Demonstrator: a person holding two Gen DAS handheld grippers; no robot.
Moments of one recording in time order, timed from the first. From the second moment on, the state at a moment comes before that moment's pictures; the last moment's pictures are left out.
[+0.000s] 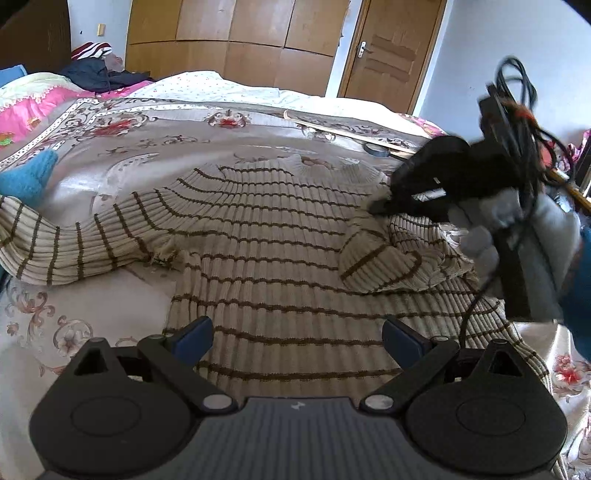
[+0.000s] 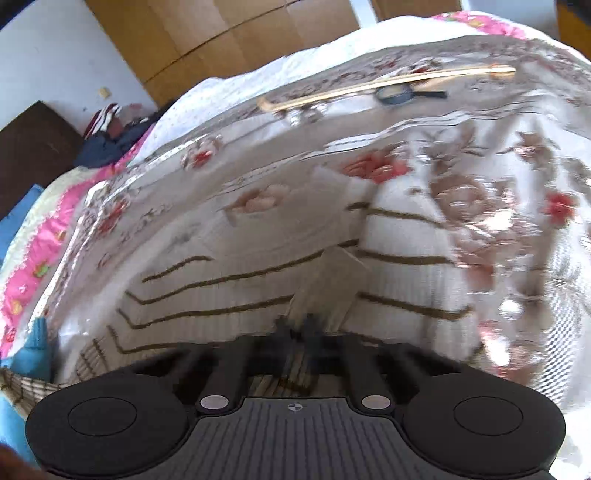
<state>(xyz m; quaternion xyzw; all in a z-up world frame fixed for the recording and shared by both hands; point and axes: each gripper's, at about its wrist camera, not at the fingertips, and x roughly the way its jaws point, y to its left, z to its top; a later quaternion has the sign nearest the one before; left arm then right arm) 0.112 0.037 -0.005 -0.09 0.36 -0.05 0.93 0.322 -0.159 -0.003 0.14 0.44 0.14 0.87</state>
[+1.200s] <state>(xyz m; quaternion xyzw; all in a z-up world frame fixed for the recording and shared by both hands) 0.120 0.027 -0.018 -0.07 0.35 -0.02 0.94 0.216 -0.240 0.000 -0.04 0.36 0.18 0.91</state>
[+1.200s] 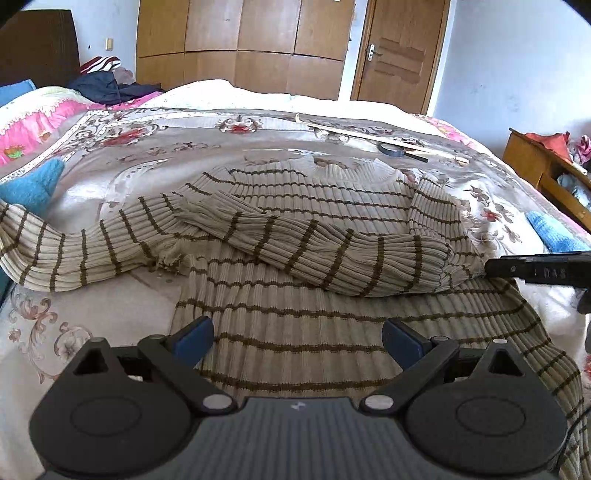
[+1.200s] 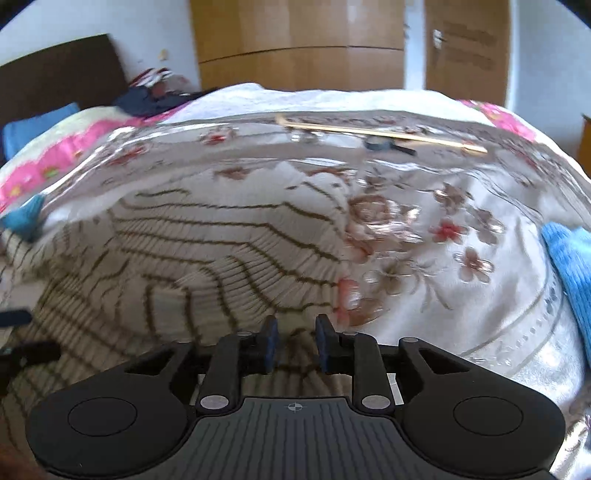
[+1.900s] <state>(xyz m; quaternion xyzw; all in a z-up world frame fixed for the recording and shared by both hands) 0.120 0.029 -0.016 -0.08 0.35 -0.02 0.94 0.232 -0.278 -0.014 0.04 0.39 0.05 0.92</state>
